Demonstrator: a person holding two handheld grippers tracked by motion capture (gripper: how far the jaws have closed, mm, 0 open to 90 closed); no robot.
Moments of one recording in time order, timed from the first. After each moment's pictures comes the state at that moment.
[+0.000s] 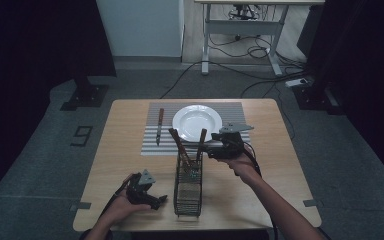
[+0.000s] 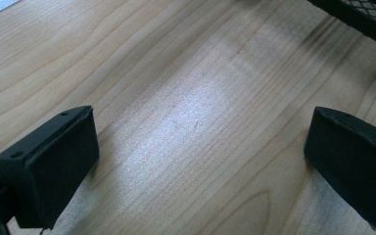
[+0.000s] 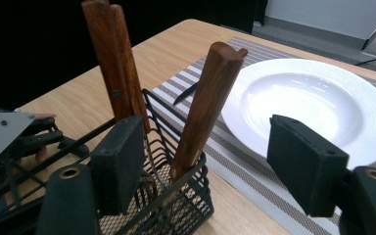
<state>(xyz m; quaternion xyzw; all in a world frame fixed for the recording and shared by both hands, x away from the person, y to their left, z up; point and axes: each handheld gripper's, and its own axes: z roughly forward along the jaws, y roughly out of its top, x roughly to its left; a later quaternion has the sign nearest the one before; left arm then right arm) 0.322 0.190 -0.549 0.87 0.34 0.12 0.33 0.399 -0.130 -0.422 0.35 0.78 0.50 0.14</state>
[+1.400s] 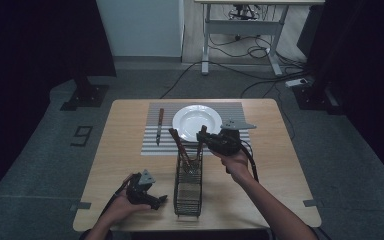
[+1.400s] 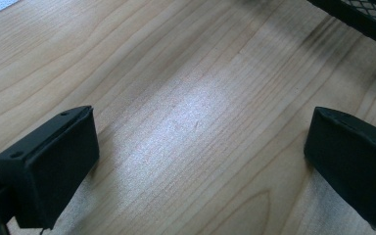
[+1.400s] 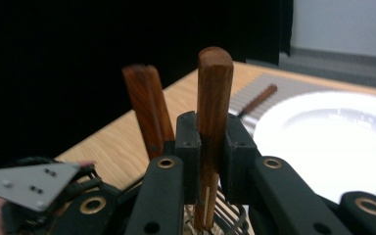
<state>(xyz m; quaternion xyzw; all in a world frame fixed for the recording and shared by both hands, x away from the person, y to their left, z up) 0.322 0.190 -0.549 0.87 0.34 0.12 0.33 0.400 -0.125 -0.414 0.34 0.72 0.59 0.10</state>
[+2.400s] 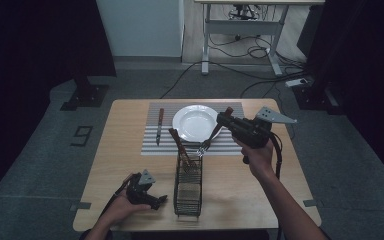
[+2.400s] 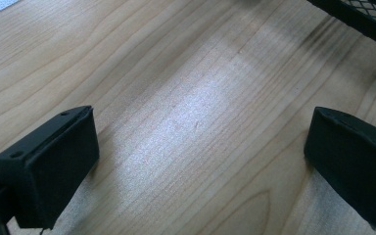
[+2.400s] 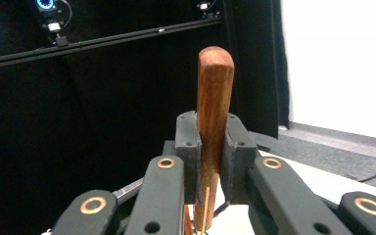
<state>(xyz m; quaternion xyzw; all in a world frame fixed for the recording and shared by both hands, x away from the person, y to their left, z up) 0.322 0.190 -0.549 0.87 0.34 0.12 0.33 0.370 -0.180 -0.341 0.30 0.64 0.69 0.14</state>
